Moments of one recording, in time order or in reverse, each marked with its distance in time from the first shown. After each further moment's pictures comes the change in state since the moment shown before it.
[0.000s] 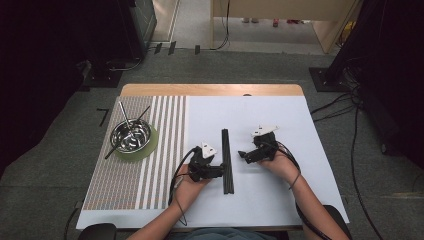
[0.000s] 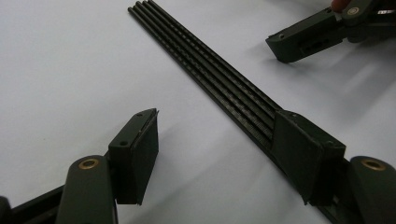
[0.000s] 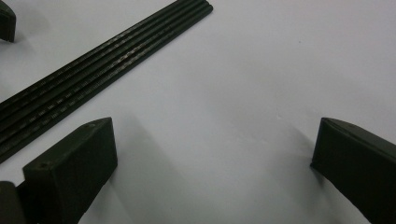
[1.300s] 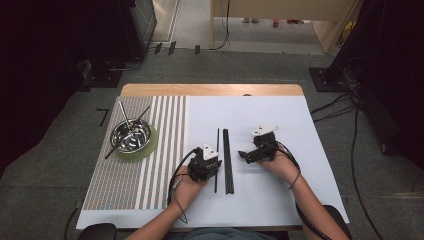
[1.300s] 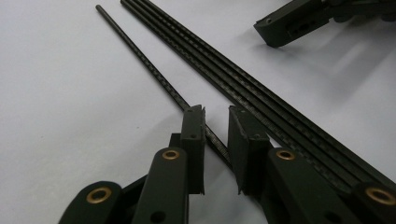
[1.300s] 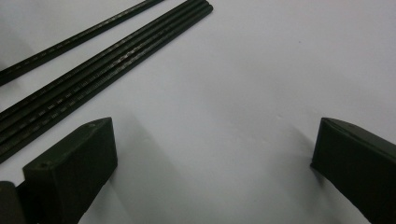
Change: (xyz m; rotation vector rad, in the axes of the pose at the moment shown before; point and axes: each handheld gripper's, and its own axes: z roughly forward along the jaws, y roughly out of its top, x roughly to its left) left arm 0.002 0.000 -0.005 0.039 -0.029 0.049; right arm 0.000 0.000 0.000 -0.001 0.000 0.000
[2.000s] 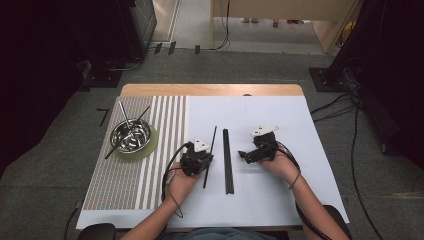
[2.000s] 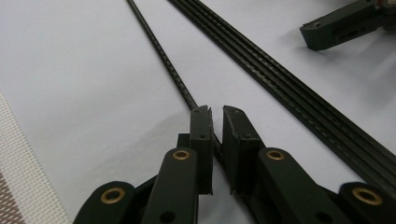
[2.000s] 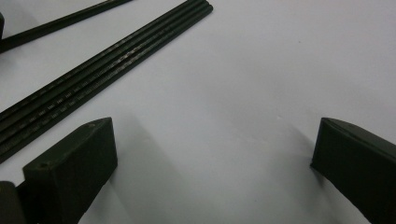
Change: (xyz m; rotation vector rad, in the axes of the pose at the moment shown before) left arm 0.029 0.003 -0.007 0.027 0.023 -0.052; right arm 0.000 0.000 0.000 0.000 0.000 0.002
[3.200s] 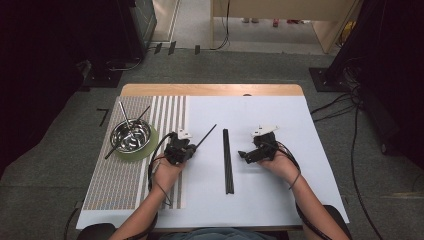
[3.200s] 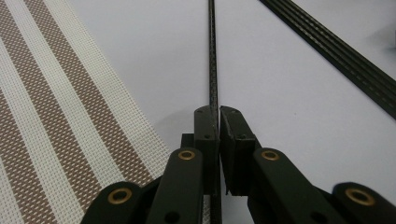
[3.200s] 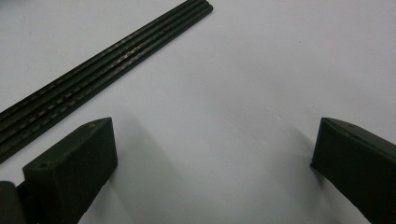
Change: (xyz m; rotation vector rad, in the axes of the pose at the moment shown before) left arm 0.052 0.003 -0.009 0.037 0.060 -0.032; right arm 0.000 0.000 0.000 0.000 0.000 -0.002
